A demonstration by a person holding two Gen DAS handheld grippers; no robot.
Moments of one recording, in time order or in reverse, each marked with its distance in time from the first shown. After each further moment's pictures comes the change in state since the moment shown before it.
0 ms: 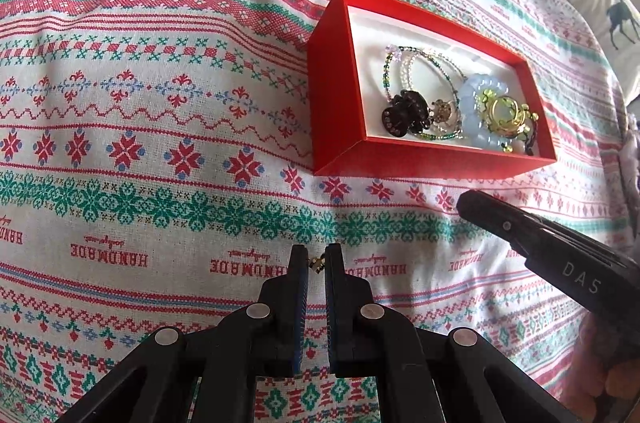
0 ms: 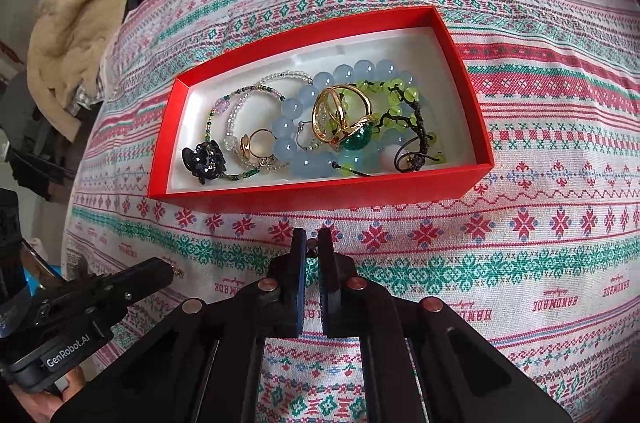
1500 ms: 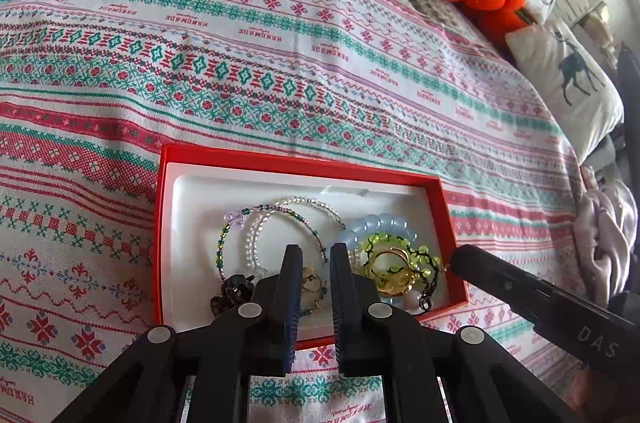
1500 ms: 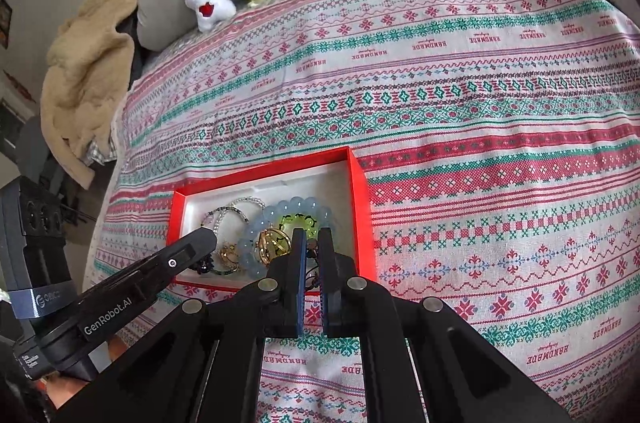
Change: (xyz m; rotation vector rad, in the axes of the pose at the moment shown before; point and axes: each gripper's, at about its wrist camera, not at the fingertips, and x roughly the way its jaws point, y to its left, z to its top) left arm 0.019 -0.077 0.066 0.028 -0.211 -0.131; right arm -0.056 -0.049 0.045 0.040 -0.165 0.044
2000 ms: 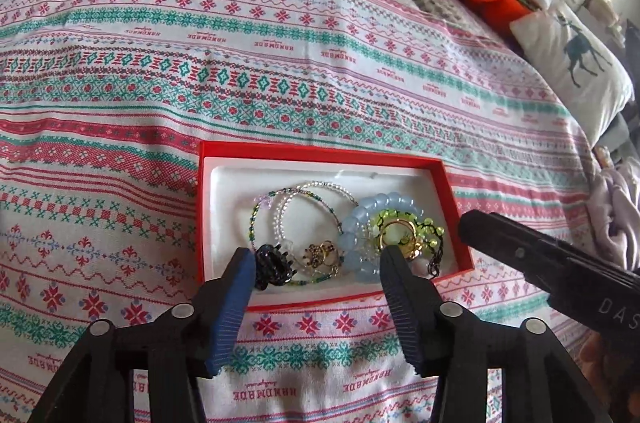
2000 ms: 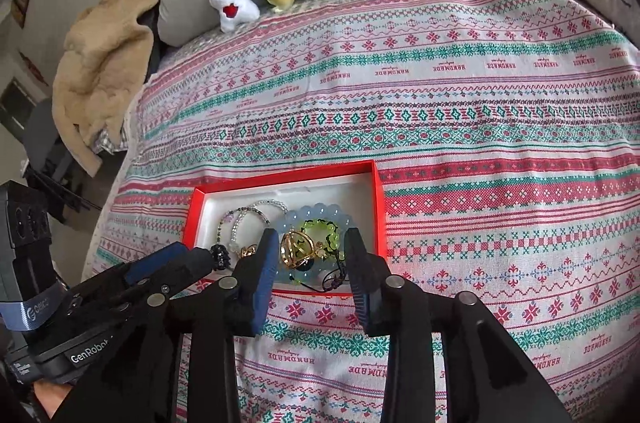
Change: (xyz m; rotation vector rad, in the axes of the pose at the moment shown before) left arm -0.031 -0.004 -0.014 0.059 -0.014 0.095; right arm -0.020 0.016 -0.004 -0.094 -0.030 0.008
